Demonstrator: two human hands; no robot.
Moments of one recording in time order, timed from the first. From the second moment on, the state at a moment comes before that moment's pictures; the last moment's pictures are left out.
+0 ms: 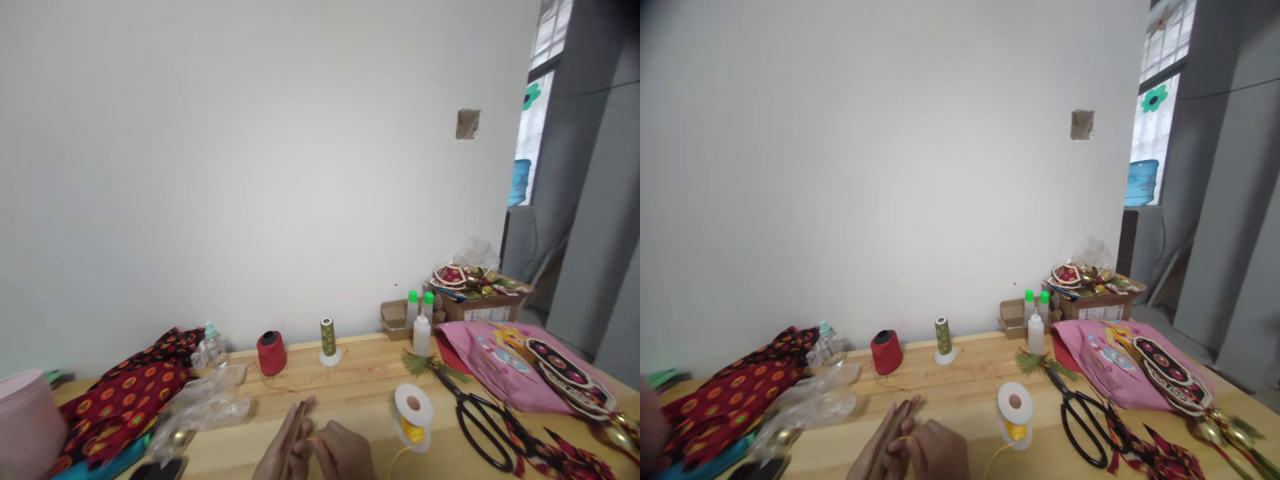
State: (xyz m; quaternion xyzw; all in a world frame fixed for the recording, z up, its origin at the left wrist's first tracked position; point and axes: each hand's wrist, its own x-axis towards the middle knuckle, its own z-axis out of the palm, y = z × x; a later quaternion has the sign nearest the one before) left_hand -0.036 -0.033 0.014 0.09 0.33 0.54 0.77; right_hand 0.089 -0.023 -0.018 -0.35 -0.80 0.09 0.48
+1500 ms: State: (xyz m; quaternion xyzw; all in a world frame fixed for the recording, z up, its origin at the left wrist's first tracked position) left_hand -0.035 -0.019 0.005 0.34 0.50 0.59 0.54; right_hand 0.088 -0.029 -0.009 -0.41 -0.78 0.14 0.45
